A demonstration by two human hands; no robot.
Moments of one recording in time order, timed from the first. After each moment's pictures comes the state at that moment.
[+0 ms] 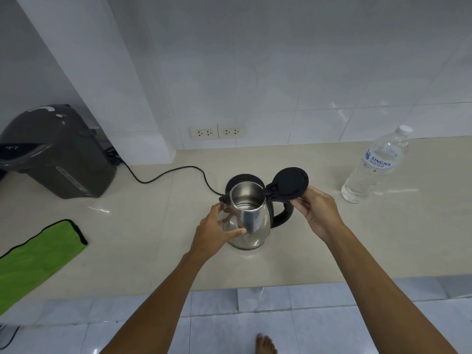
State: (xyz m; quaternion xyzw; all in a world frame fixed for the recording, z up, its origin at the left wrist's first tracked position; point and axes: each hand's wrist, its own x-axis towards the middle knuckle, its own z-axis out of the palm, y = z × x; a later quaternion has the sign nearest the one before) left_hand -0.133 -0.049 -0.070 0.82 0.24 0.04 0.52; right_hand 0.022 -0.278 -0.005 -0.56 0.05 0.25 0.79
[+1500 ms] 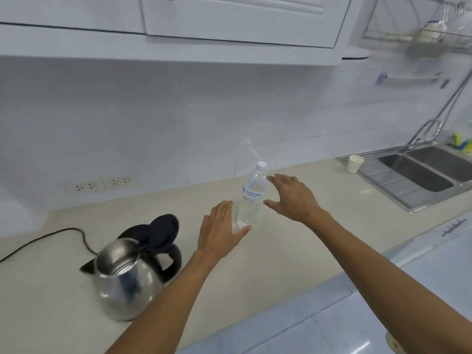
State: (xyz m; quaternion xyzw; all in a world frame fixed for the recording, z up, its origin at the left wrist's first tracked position) left_hand 0.072 -0.290 -0.010 0.96 -0.01 0.12 0.24; right_hand 0.150 -0.494 0.092 -0.98 -0.21 -0.06 0.02
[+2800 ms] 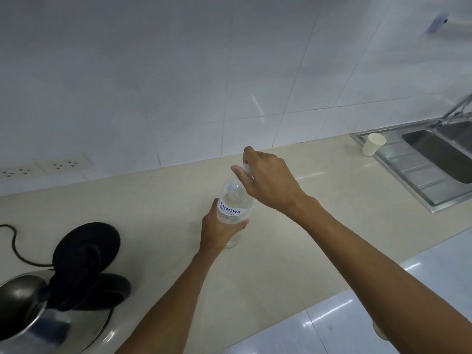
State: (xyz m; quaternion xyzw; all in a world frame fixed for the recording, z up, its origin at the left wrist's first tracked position) left_hand 0.212 -0.354 -0.107 0.78 0.18 0.08 0.60; right_hand 0.275 -0.476 0.073 -0.91 -0.34 -0.16 0.17
